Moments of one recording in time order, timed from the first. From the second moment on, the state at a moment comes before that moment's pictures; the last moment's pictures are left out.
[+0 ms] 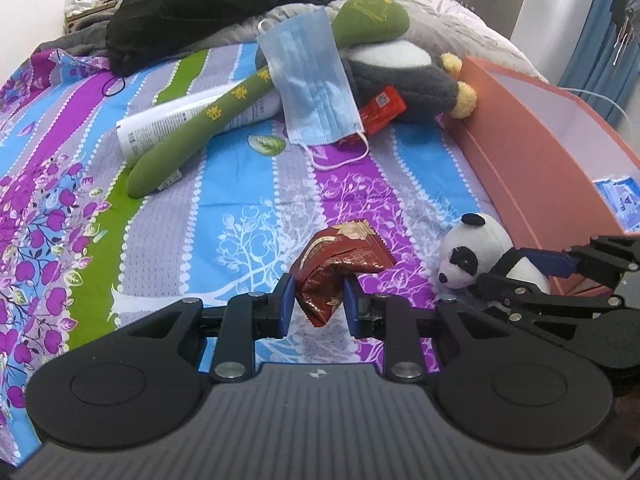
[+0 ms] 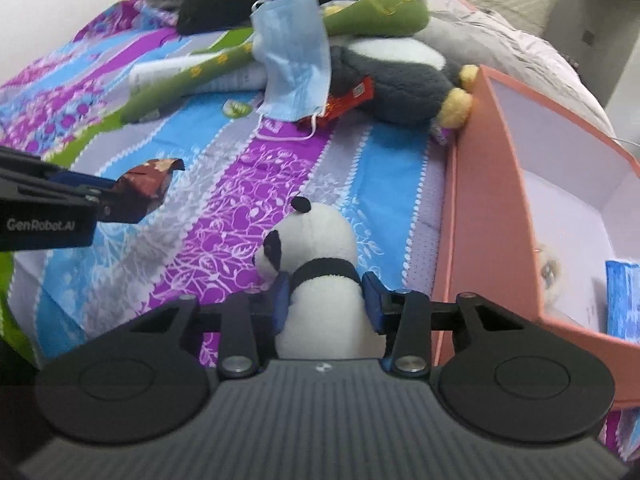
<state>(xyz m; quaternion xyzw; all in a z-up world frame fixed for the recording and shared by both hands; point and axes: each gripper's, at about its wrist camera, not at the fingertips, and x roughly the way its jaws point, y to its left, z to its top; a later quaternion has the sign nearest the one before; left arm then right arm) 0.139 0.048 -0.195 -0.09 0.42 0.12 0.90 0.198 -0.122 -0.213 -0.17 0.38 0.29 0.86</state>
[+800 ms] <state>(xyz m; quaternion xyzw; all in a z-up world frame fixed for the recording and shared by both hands) 0.106 0.015 -0.083 -0.14 0.36 0.06 0.92 0.144 -0.180 -0.089 -0.03 0.28 0.23 0.93</state>
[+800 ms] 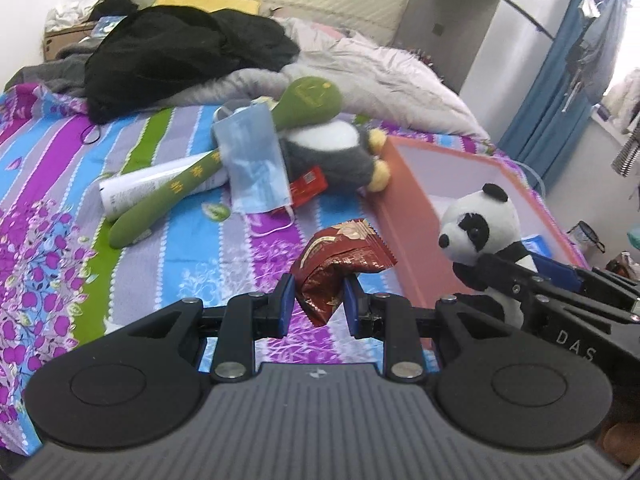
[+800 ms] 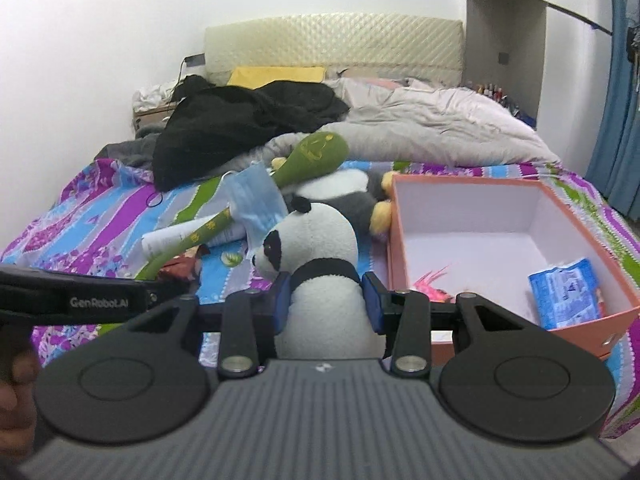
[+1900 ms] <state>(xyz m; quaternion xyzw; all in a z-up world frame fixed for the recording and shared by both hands) 0.270 -0.074 -0.073 -0.15 0.44 -0.10 0.88 0.242 -0.280 -0.095 0.01 0.34 0.14 0.93</state>
